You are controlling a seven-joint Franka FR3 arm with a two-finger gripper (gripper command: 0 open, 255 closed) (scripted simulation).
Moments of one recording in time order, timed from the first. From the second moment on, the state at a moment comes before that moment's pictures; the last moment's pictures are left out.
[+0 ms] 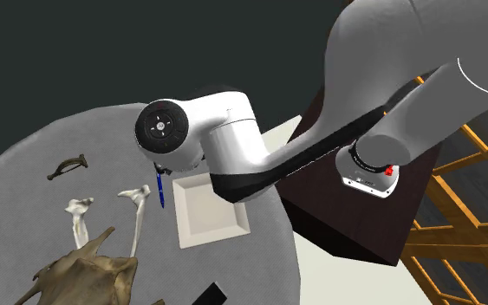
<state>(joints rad) -0.25 0.01 1.01 -2.17 -0.26 2.23 1.54</state>
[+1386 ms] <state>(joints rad) 0.04 0.51 0.82 -1.82 -0.78 2.14 2.02</state>
